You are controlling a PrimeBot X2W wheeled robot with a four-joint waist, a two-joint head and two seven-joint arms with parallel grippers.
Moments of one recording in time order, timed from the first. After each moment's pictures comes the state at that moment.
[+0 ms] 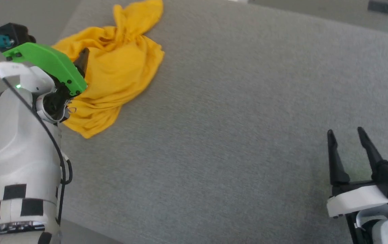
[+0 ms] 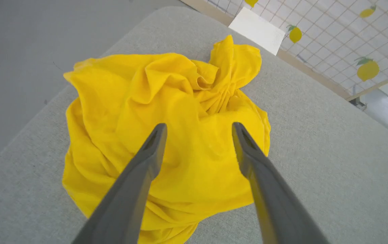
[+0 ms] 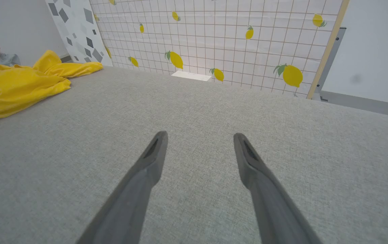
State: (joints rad) left arm -0.88 0.23 0.05 0.74 -0.52 -0.07 0.39; right arm -0.03 -0.05 -0.11 -0.02 0.00 0.13 -0.15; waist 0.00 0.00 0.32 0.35
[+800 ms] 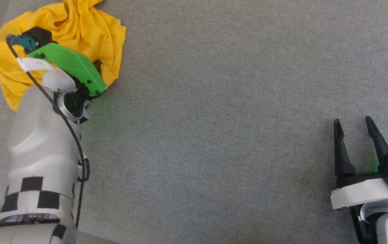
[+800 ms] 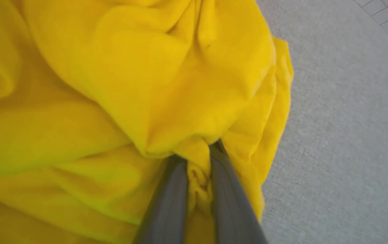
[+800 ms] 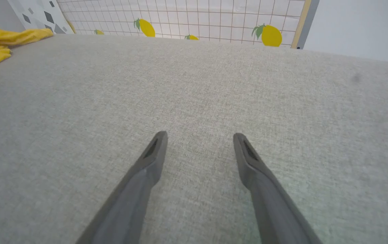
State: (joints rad) left arm -0.94 0.17 0.01 0.87 -0.54 -0.04 0.42; right arm -0.05 -0.05 -0.12 -0.08 -0.01 0.13 -0.13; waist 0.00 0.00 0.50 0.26
